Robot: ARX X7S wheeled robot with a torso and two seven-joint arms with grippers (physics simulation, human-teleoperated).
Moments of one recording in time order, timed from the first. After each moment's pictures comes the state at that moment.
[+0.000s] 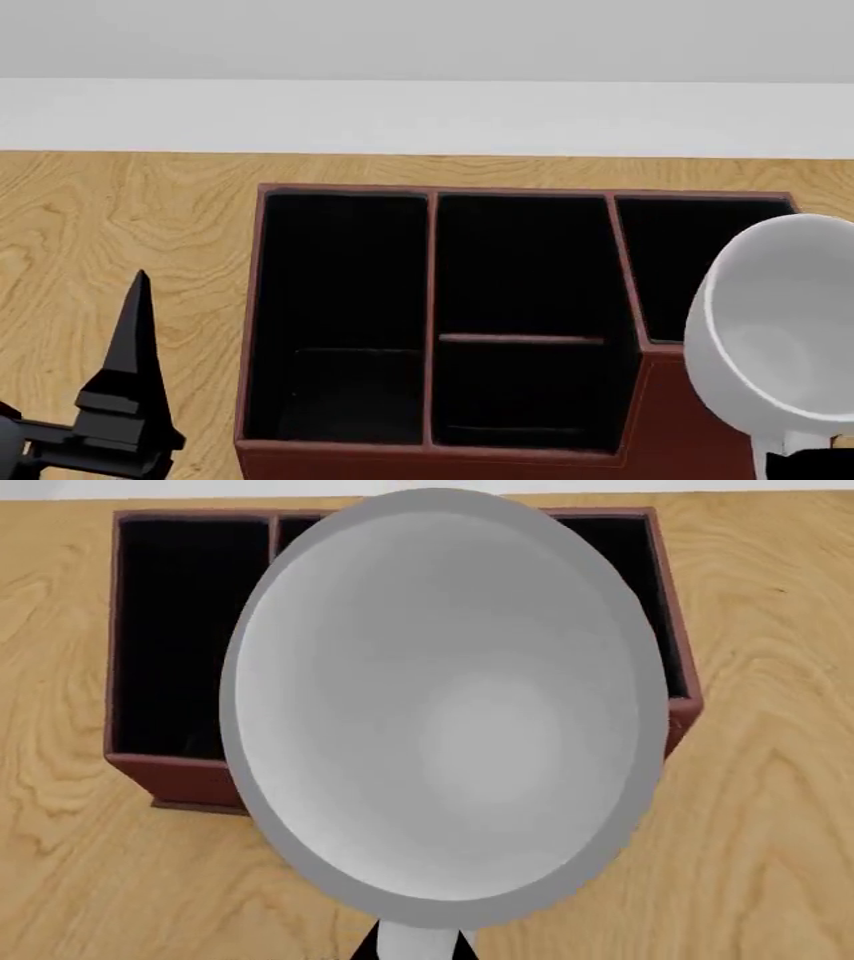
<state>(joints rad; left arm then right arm) -0.21 -0.40 0.22 0.82 -0.41 -0.54 -0.39 1.03 1.51 -0.48 -0.53 2.49 0.93 0.93</state>
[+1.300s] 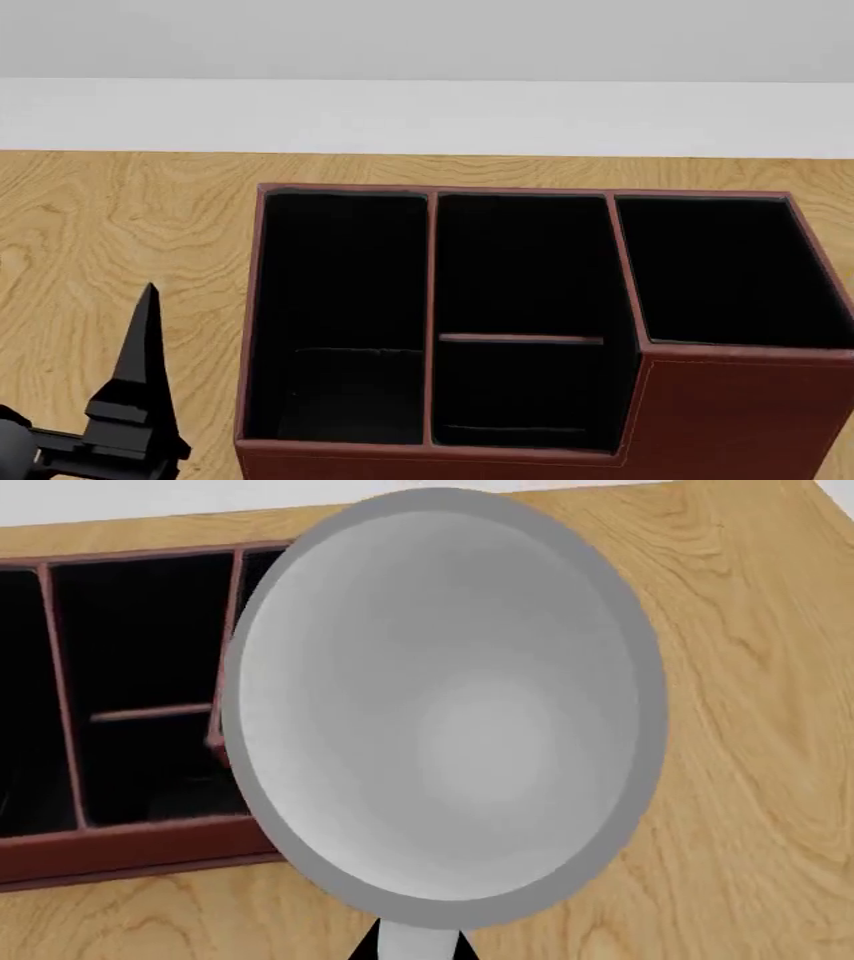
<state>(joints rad) -0.14 -0.13 0.06 0.82 -0.13 -0.62 -0.04 1.10 1.42 -0.37 -0.19 2.58 1.23 1.26</state>
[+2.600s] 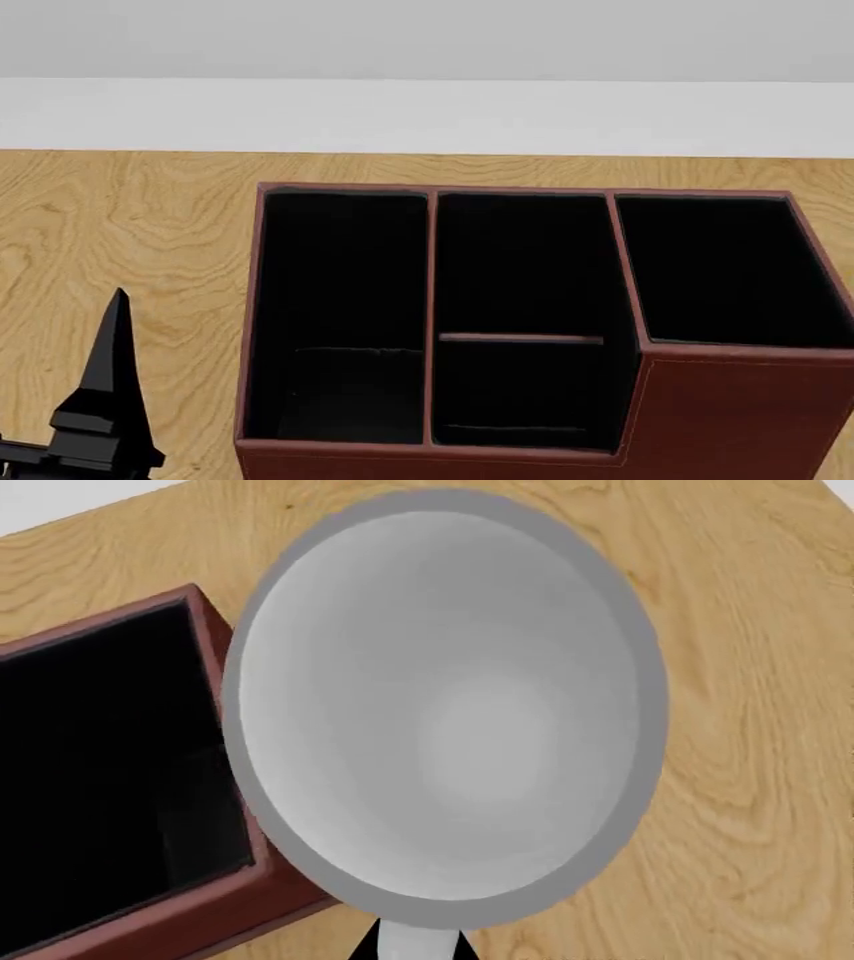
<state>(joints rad) -0.10 -0.16 0.02 0.85 -0.20 -0.59 -0.07 1.94 1.00 -1.11 0.81 1.65 1.50 0.55</state>
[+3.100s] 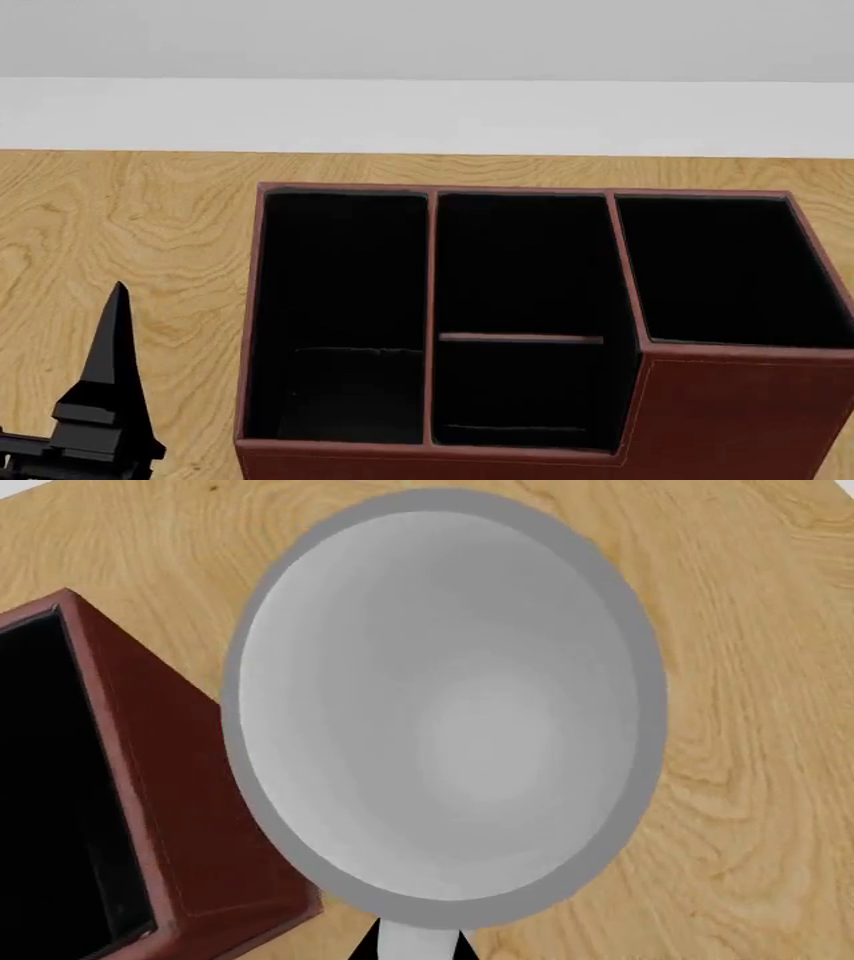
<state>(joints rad) -0.12 -0.18 0.04 0.84 -0.21 -0.60 -0.11 1.93 0.88 -1.27 1.04 1.40 1.38 0.26</state>
